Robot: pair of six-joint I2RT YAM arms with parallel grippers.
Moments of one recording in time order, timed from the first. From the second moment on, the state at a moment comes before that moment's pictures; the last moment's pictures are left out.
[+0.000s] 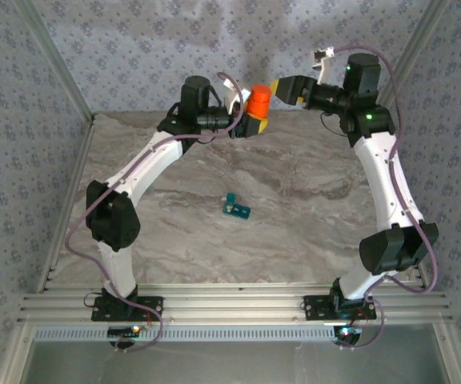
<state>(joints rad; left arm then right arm) -0.54 1.92 1.86 -0.15 0.85 -0.06 0.13 1.61 1.85 -0.45 -0.85 0.45</state>
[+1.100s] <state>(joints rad) -0.54 1.96 1.99 -0.30 1.02 -0.07 0.20 1.74 2.01 -0.56 -0.98 0.39</state>
